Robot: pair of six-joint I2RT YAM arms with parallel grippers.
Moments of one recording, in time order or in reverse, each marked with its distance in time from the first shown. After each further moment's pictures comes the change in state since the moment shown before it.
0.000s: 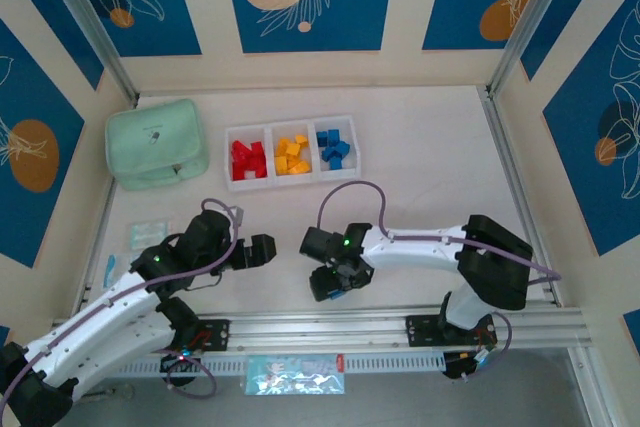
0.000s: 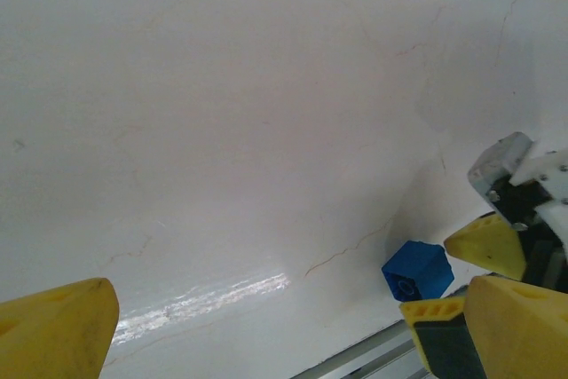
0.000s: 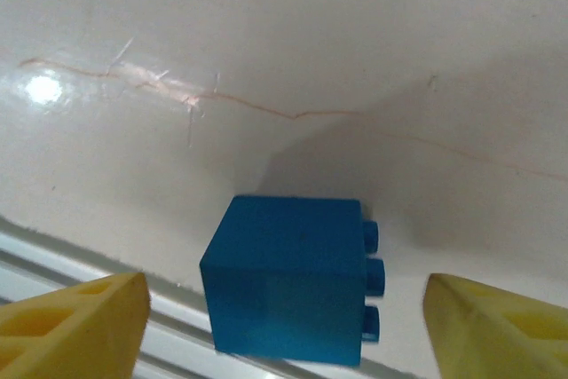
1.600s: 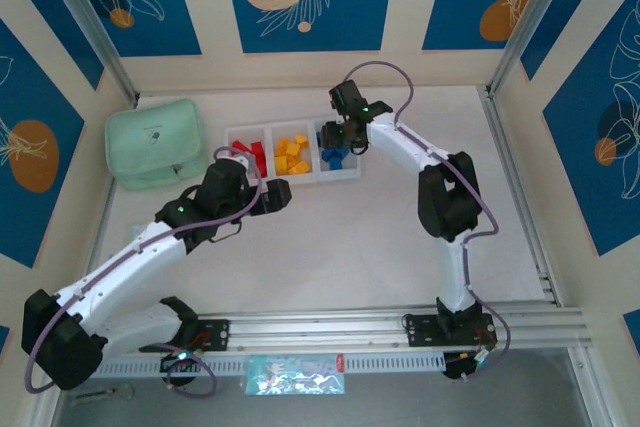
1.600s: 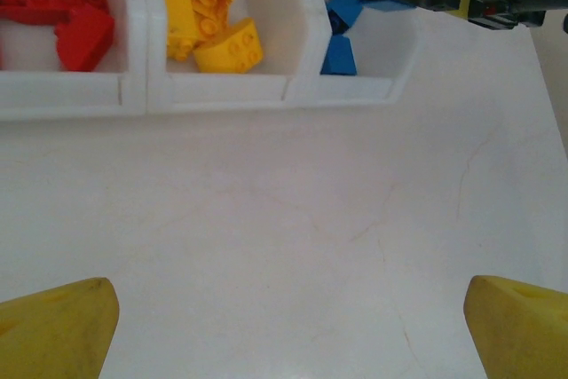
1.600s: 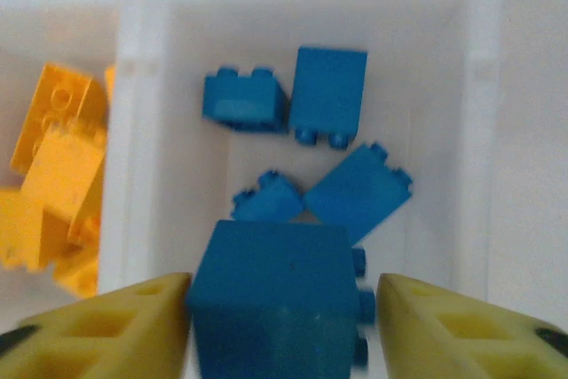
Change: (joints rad) left arm 0.106 0.380 0.306 0.204 -0.109 0.117; right arm -0.687 0.525 0.903 0.071 0.106 -0.458
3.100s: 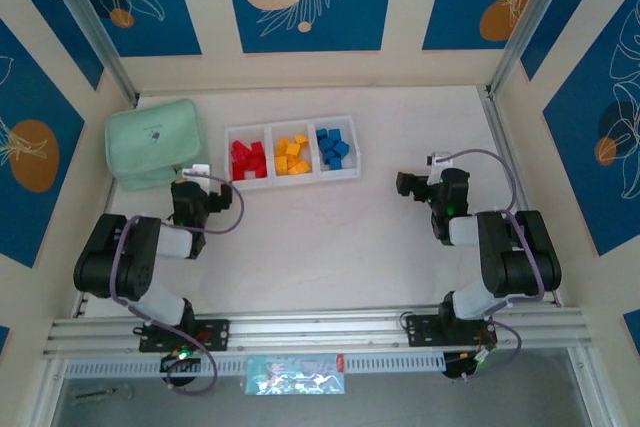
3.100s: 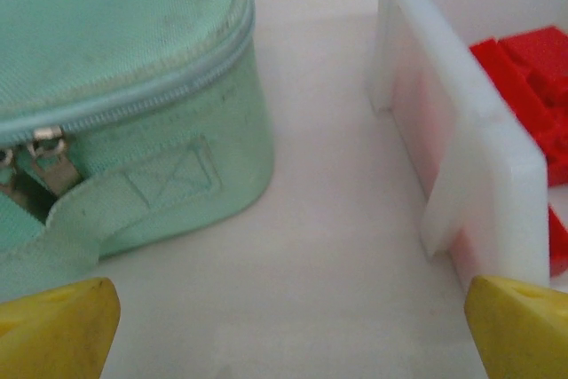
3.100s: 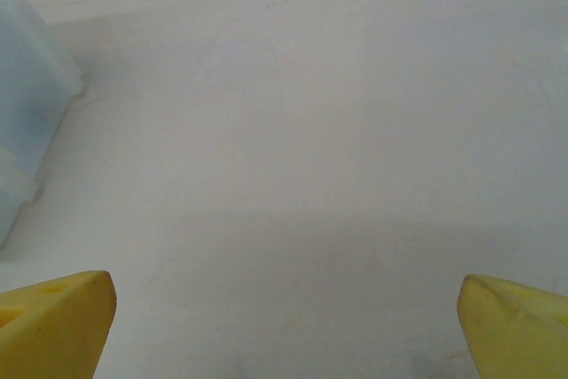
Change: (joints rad) left arm 0.520 0.491 -0.518 1.300 -0.164 0.733; right arm -0.467 -0.576 -1.421 1.414 -0.145 -0.234
